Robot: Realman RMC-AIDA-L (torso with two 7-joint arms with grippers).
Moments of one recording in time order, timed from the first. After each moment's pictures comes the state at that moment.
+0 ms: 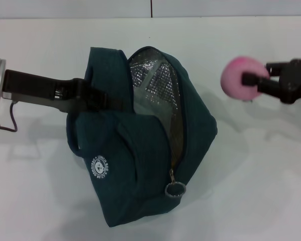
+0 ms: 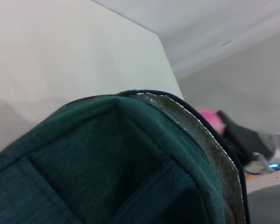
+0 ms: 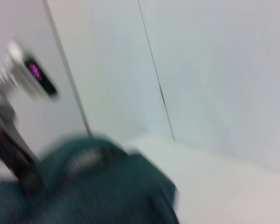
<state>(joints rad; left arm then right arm) -0.57 -2.01 0.81 0.99 2.02 1.87 -2.58 0.54 2.00 -0.78 -0.70 -1.77 -1.57 1.46</state>
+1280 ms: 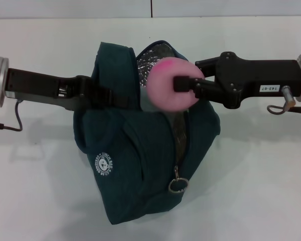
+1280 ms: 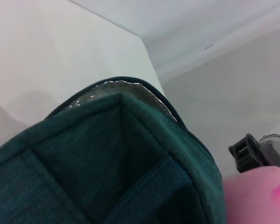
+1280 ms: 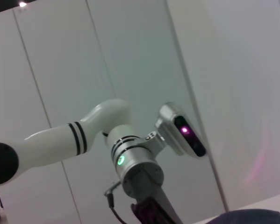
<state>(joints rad) -0.57 -2.02 0.82 0.99 1.97 1.87 -2.57 0.68 2.02 -1.10 -0.62 -1.50 -1.65 1.46</state>
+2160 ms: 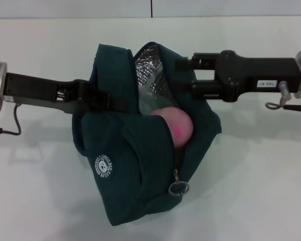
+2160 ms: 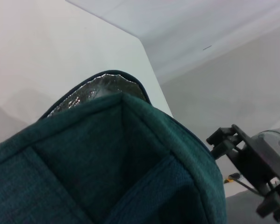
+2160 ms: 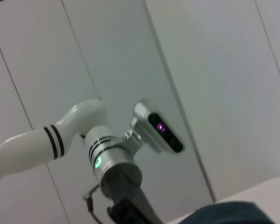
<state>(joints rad) -0.55 -2.02 0.82 0.99 1.97 1.87 -2.55 0.67 2.02 -1.12 -0.62 -1.48 -1.60 1.52</state>
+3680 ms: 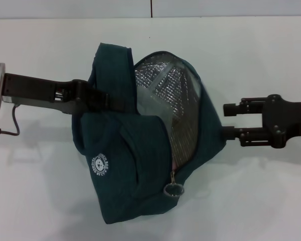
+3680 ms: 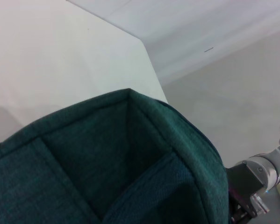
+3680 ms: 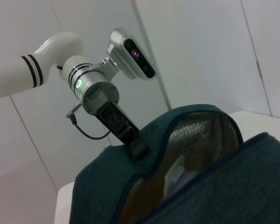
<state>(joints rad) -0.55 -2.02 0.82 0.98 1.97 1.87 -2.55 0.50 1.98 -1.05 -0.73 -1.69 -1.66 1.50</state>
